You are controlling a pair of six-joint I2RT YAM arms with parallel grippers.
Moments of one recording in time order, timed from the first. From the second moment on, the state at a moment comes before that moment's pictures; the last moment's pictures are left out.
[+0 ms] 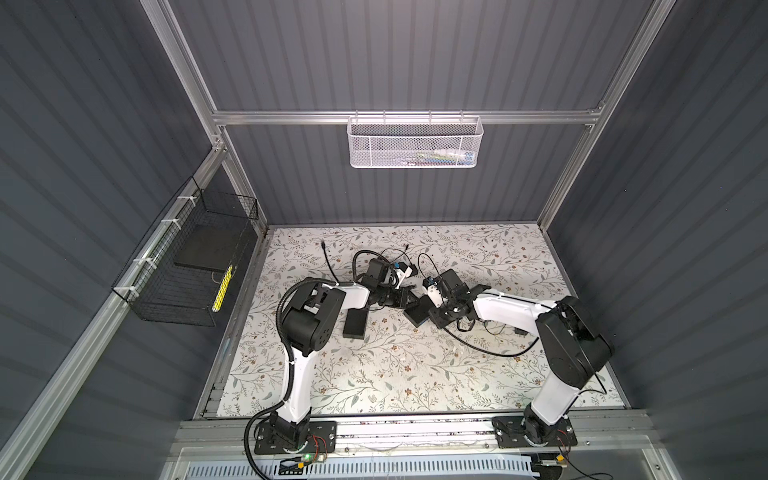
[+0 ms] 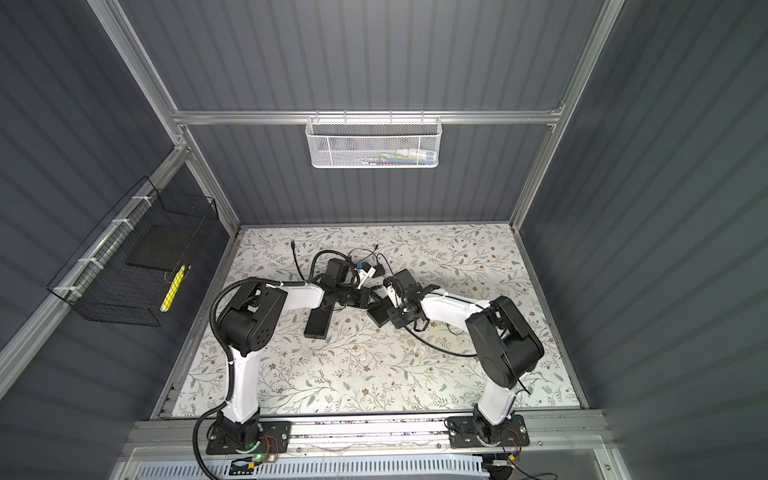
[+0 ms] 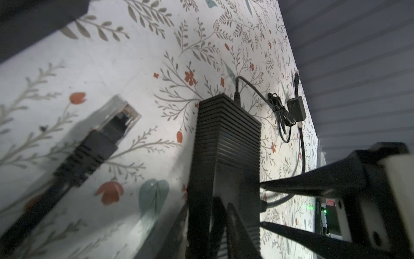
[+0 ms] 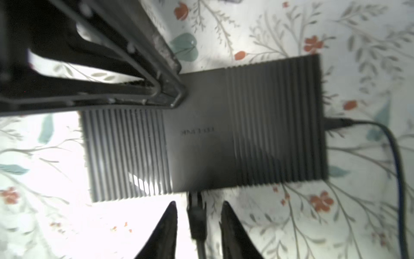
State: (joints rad) left arm -0.51 2.12 1.23 0.06 0.77 -0.32; right arm 0.60 1.71 1.01 -0.42 -0.05 0.04
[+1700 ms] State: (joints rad) left arm -0.52 2.19 1.36 -0.10 0.85 -0.24; right arm 0.59 1.82 1.12 -0.63 -0.06 0.00
